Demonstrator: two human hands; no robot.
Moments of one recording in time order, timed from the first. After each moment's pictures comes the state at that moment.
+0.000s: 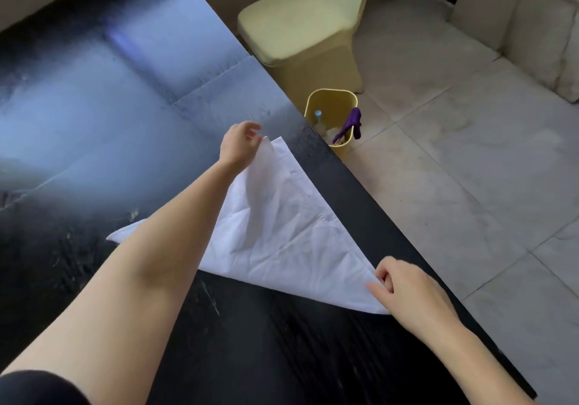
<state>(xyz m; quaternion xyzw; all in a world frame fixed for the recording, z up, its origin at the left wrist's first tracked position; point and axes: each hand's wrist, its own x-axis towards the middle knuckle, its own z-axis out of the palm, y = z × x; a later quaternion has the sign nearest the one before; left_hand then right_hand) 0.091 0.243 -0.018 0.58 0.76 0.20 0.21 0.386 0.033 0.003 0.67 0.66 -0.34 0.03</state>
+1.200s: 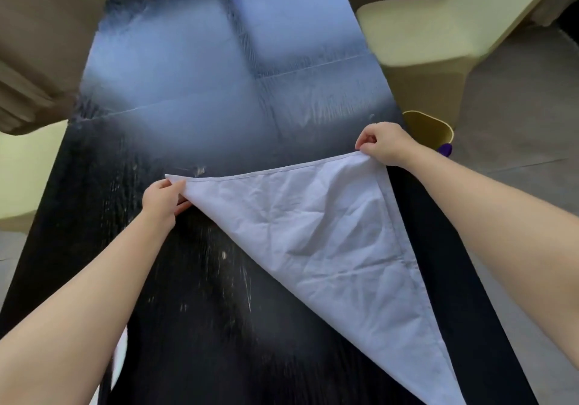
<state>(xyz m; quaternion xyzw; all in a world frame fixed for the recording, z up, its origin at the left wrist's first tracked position) -0.109 0.059 -0.052 0.04 0.80 0.53 0.28 0.202 0.307 -0.025 0.45 0.84 -0.31 -0.03</state>
